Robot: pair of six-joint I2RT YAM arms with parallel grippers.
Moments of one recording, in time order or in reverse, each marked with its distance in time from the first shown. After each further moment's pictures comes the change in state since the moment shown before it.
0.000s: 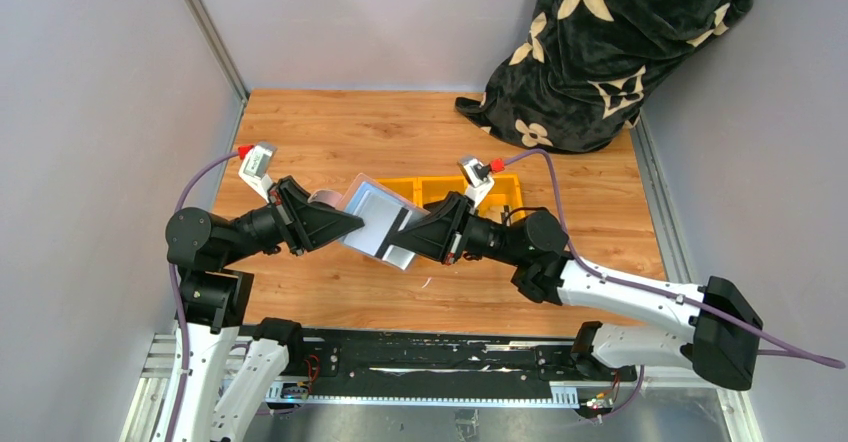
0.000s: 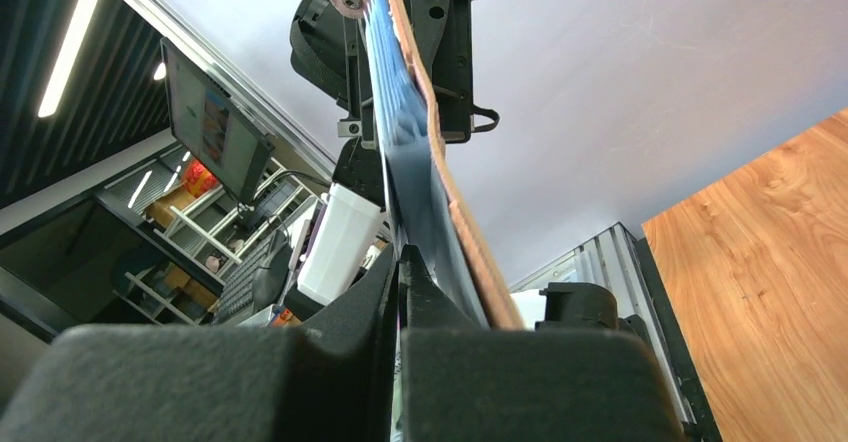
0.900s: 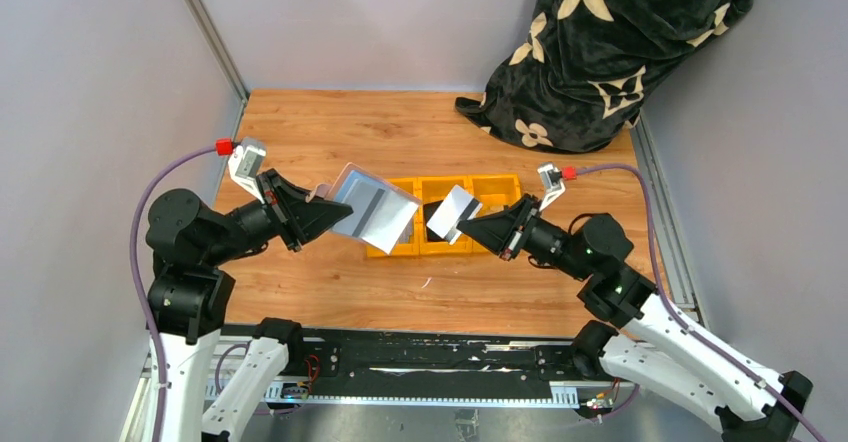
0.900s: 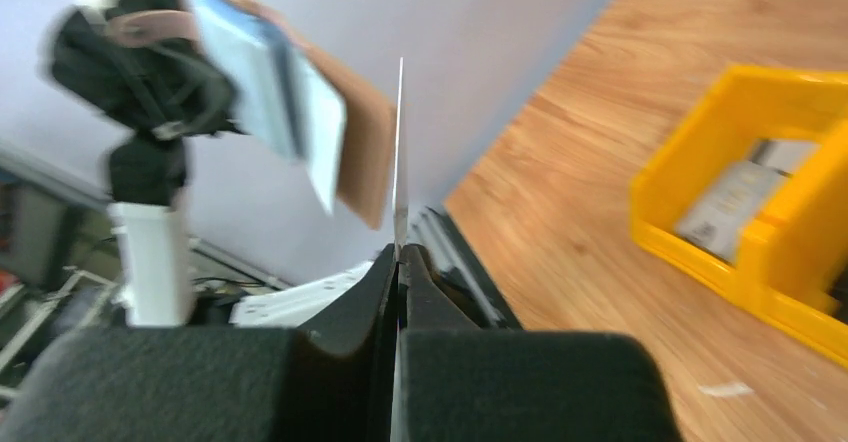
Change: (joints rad) left arm 0.000 0.056 0.240 -0.406 -0.122 0.435; right arm -0.202 -0.513 -0.126 -0.611 0.104 -0.131
